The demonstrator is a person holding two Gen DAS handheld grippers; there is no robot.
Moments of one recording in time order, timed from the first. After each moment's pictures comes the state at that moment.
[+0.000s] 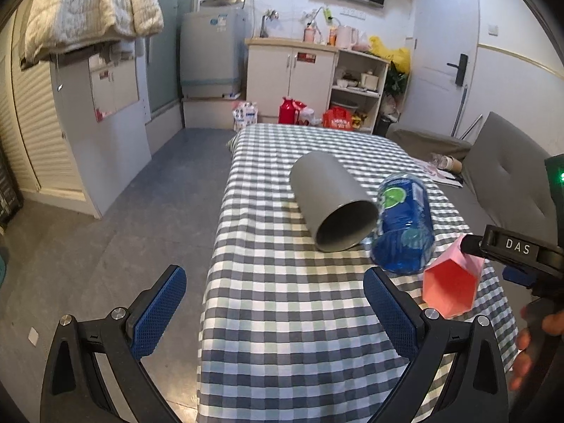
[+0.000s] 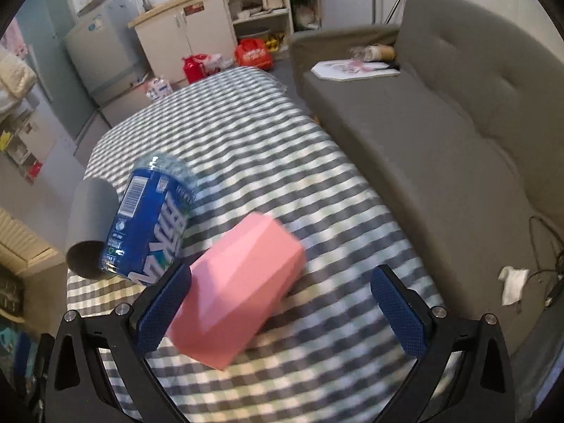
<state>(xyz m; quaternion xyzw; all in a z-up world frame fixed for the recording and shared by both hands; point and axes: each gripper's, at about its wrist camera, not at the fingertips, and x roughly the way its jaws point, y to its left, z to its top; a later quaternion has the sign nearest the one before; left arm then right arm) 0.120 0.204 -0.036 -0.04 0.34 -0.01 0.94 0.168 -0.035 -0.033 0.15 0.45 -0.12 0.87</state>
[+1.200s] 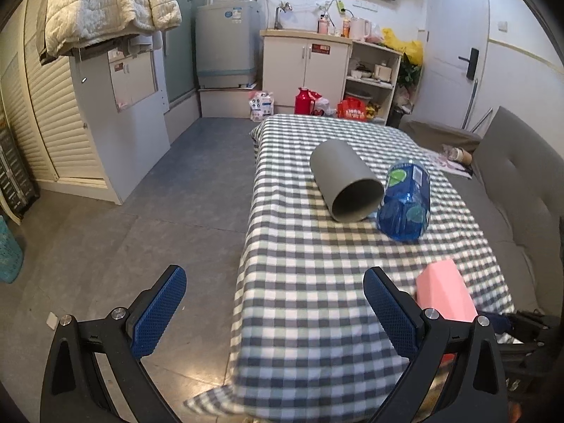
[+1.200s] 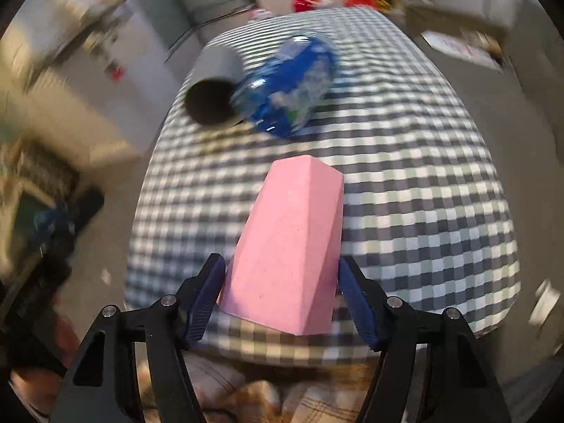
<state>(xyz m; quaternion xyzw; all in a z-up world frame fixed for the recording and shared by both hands) 0.070 0.220 -0.014 -0.03 0.37 0.02 0.93 0.090 0.049 -0.046 0.05 0.53 0.10 0.84</state>
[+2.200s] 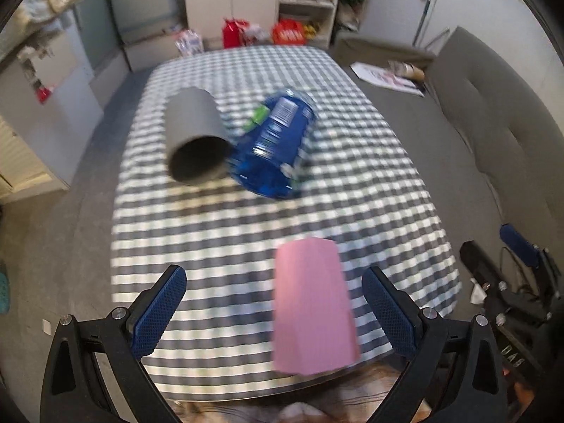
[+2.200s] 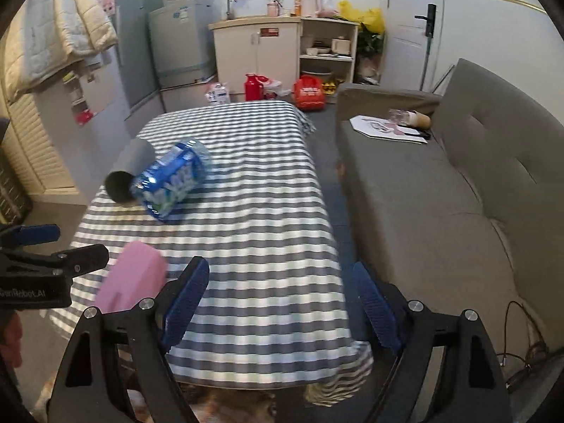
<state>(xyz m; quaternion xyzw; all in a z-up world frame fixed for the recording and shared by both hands) 0.127 0.080 -0.019 0.02 0.52 -0.09 0.85 0.065 -0.091 0.000 0.01 0.40 -0.02 0.92</state>
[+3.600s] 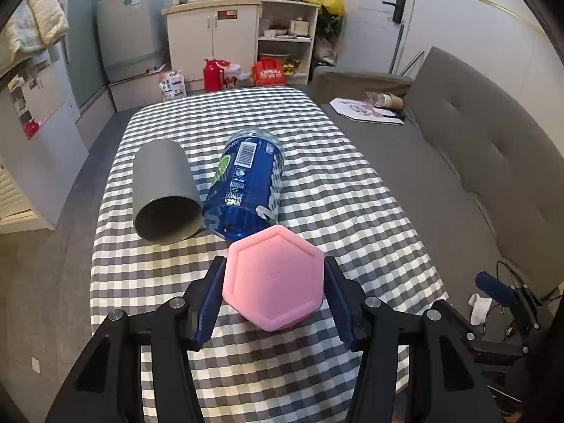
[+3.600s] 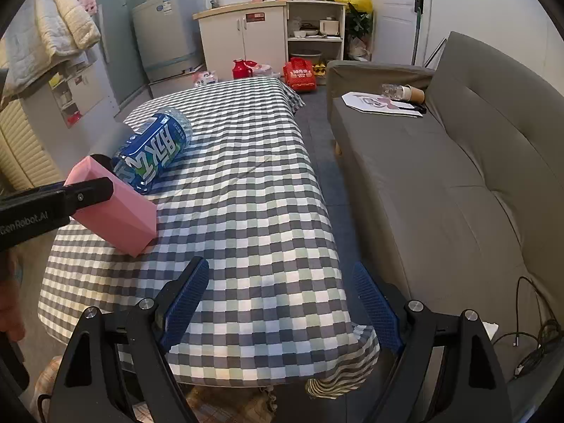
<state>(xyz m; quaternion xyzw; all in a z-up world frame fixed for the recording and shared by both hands) 0.139 0.069 -0.015 0.02 0.44 -0.13 0.89 0.068 -0.104 -0.029 0.04 0.42 -0.03 0.91</state>
